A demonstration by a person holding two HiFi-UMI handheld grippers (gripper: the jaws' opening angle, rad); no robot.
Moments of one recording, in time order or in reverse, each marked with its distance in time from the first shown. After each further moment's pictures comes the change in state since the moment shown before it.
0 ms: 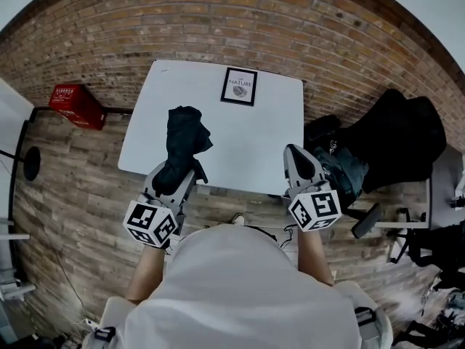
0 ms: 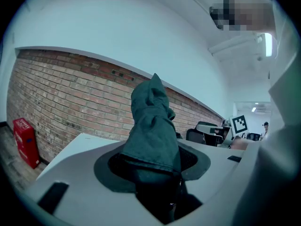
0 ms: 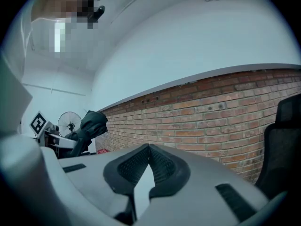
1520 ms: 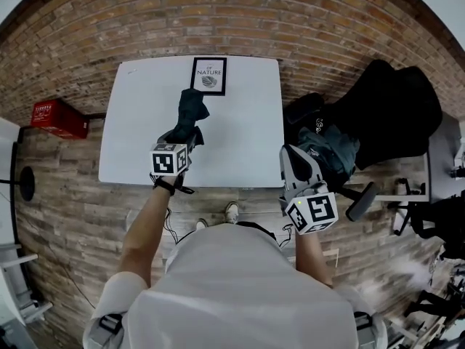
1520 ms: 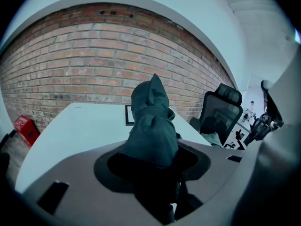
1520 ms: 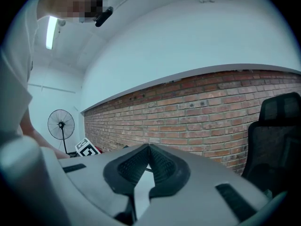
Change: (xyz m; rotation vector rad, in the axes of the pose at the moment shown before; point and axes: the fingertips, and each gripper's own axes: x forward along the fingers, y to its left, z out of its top) left arm 0.207 0.060 -0.135 0.016 0.451 0.095; right arm -0.035 -0.065 -0.024 0.020 0.037 -0.101
